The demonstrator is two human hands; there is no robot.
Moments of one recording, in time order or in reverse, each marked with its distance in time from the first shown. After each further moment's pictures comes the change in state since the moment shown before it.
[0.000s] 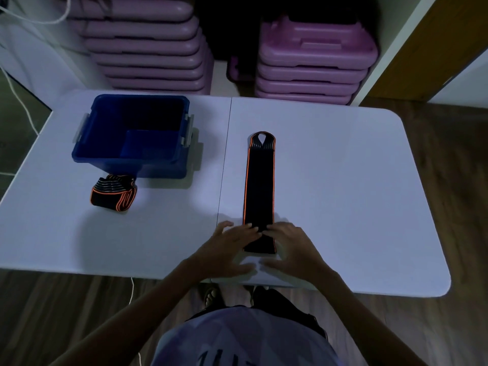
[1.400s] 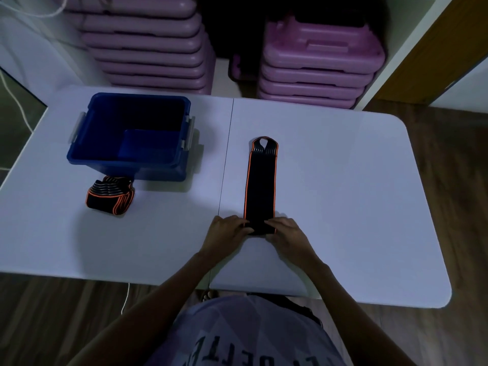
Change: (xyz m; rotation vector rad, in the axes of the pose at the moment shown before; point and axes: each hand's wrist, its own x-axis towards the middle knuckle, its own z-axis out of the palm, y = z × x) left_hand 0.043 -0.024 0.012 -0.205 0.303 -0.375; right_hand 0.035 0.032 0.022 0.195 0.016 0.201
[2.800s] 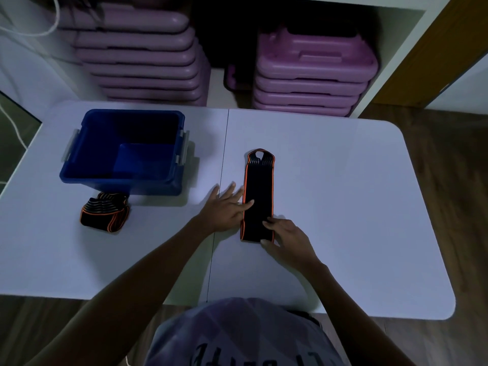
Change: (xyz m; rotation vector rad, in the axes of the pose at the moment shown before) left_hand 0.086 -0.027 -0.031 0.497 -0.475 0.160; right_hand 0.019 -0.003 -0.012 -0.181 -0.014 0.037
